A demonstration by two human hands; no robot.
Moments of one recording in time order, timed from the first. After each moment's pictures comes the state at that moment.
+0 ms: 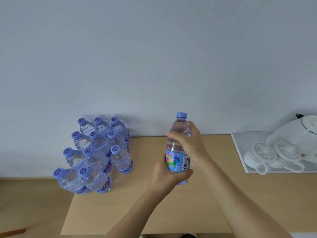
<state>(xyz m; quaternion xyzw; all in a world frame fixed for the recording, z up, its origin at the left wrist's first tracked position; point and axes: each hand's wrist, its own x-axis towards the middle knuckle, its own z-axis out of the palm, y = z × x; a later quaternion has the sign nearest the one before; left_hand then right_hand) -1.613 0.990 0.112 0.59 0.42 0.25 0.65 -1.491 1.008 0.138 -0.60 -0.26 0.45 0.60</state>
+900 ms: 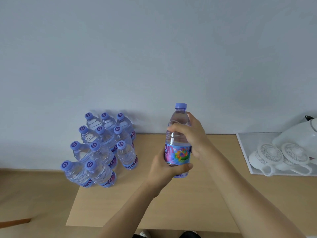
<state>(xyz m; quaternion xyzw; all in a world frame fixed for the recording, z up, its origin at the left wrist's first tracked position) -1.633 1.004 0.117 0.55 0.42 0.25 0.68 -1.494 1.024 0.154 -0.55 -0.31 0.52 0.57</state>
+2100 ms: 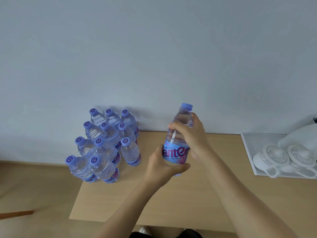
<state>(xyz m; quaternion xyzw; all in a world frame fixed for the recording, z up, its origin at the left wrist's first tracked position) -1.646 1.007 0.123 0.59 0.50 0.25 0.59 -1.514 1.028 0.147 -0.58 -0.29 0.46 0.61</state>
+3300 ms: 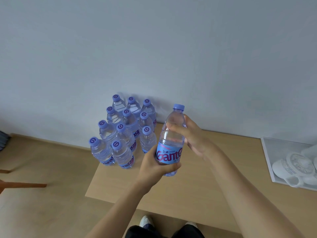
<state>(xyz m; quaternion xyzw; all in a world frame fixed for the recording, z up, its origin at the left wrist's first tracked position) -1.727 1.010 0.095 0.52 0.49 0.30 0.63 -1.564 1.054 0.121 -0.51 -0.40 0.61 0.45</state>
